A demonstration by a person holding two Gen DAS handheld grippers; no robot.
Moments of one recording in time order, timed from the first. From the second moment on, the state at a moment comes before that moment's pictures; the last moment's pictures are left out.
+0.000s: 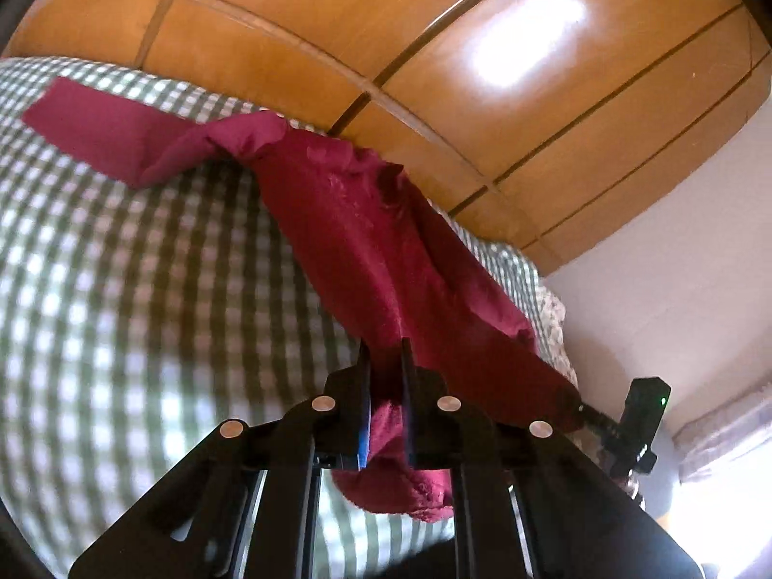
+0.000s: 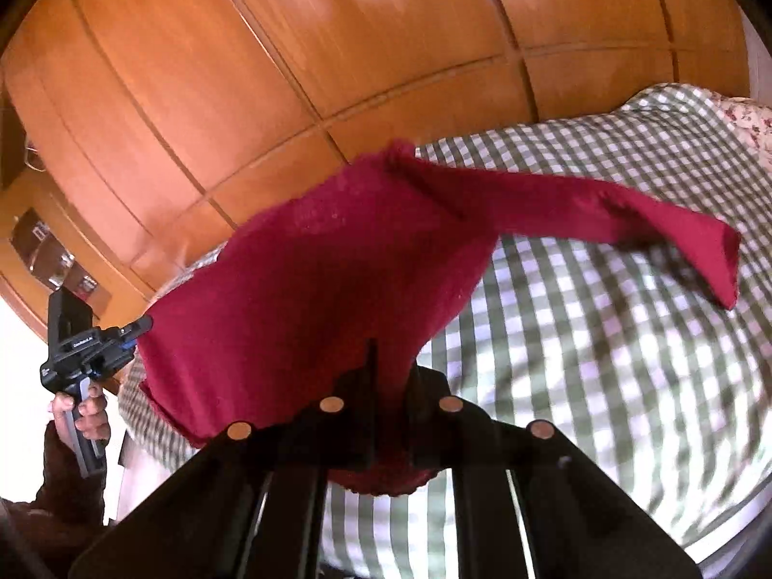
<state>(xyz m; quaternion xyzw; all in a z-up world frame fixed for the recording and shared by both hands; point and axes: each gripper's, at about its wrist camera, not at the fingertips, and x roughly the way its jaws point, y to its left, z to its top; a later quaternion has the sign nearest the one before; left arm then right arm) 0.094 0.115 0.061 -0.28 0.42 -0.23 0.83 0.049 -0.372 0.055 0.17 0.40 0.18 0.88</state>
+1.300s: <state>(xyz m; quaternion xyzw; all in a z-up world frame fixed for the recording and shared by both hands) 0.148 0.330 -0.013 -0.29 0.39 0.18 0.86 0.047 -0.206 -0.075 -0.02 0.46 0.21 0.86</state>
